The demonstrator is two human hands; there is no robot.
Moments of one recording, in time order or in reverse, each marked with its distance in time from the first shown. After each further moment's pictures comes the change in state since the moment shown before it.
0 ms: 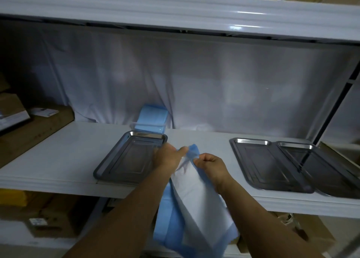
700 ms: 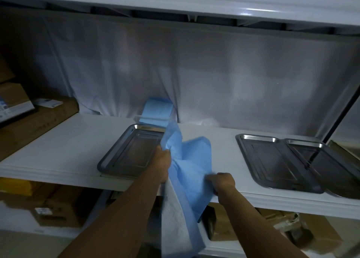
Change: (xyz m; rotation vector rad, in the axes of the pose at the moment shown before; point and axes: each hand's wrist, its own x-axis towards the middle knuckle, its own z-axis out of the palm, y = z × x) left_hand 0.014 -0.033 -0.003 -0.602 -0.076 -0.193; right_hand 0.021 0.056 -0.004 -0.289 0.222 0.410
